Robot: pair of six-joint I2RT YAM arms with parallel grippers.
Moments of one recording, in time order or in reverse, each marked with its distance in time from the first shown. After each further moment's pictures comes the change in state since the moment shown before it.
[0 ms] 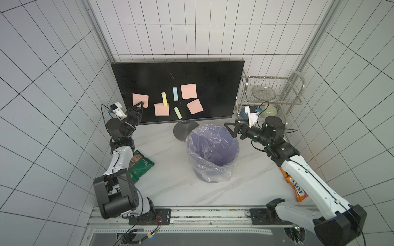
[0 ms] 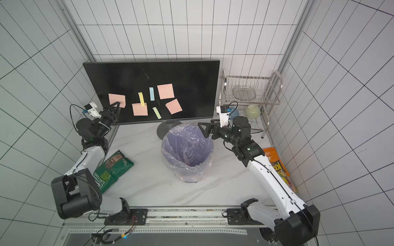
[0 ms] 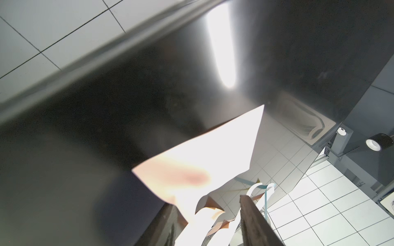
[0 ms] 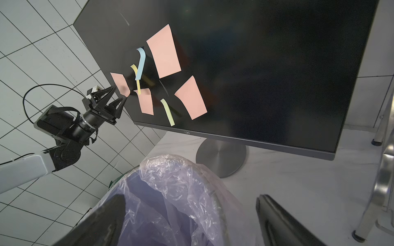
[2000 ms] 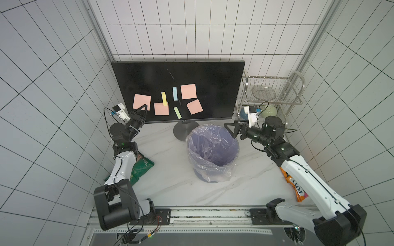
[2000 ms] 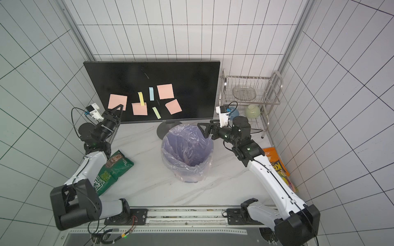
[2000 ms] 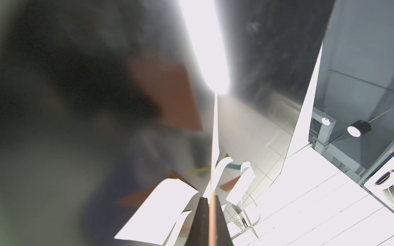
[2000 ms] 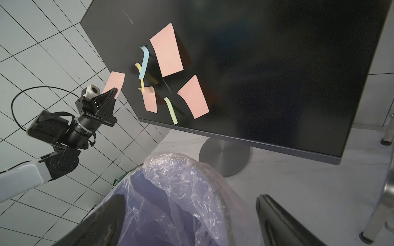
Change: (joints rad) left arm -0.068 -0.156 -0.097 0.011 -0.040 0.016; right arm 0.005 0.001 0.000 0.000 -0.020 0.008
